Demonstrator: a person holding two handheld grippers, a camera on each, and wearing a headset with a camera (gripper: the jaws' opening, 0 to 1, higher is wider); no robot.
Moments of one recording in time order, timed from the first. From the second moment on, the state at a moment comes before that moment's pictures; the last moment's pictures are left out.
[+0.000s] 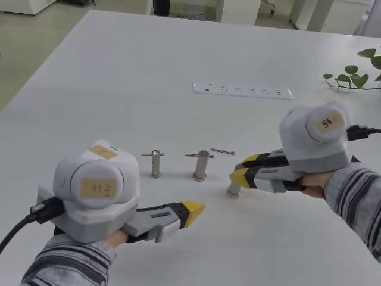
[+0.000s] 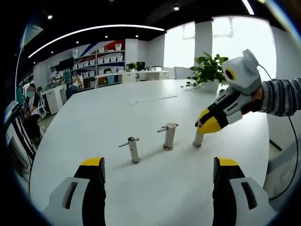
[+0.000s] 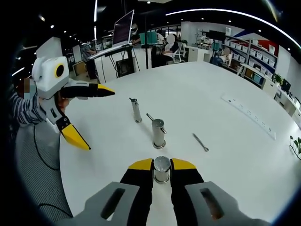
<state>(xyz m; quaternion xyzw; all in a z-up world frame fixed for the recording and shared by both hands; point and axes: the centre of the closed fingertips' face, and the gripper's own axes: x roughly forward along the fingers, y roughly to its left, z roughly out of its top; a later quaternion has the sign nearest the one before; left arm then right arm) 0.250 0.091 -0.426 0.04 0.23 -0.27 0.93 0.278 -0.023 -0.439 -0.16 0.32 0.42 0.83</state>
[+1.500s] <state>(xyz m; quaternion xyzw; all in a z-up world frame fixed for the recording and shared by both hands) 0.247 0.088 -0.429 0.04 0.24 -0.27 0.93 0.262 -0.008 -0.455 -0.21 0.31 0.45 0.81</state>
